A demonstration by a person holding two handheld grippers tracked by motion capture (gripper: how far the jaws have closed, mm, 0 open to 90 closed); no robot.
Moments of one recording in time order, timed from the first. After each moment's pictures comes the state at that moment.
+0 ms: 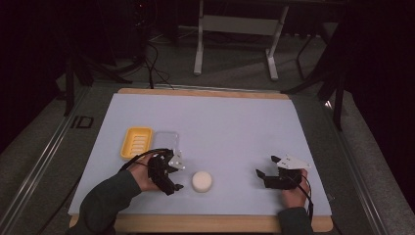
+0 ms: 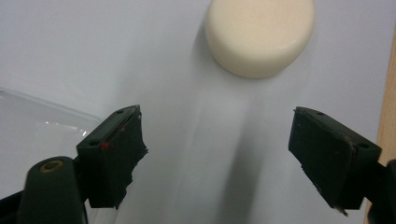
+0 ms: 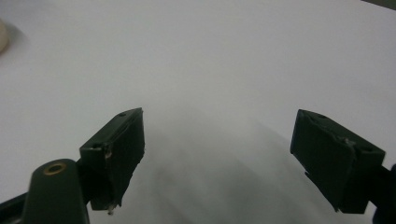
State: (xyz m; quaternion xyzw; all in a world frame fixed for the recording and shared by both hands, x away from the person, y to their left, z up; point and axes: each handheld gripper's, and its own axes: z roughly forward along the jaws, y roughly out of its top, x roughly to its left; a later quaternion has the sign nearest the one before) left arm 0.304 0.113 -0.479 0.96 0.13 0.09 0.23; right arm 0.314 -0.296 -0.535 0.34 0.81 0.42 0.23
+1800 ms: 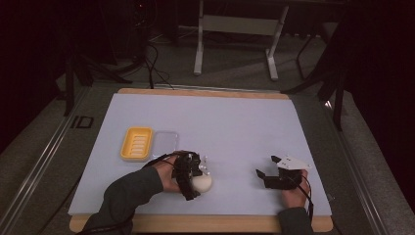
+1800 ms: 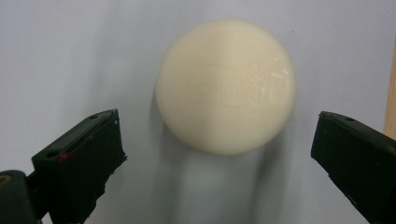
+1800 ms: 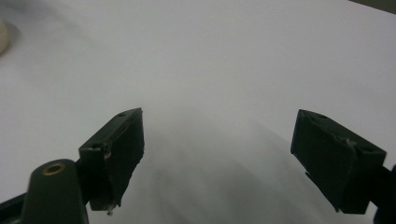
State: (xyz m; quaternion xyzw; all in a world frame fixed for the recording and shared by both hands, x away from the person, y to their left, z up) left arm 0.314 0.046 -0.492 0.98 0.08 0.05 0.17; right arm 0.313 -0.296 -0.535 0.34 0.81 0.42 0.23
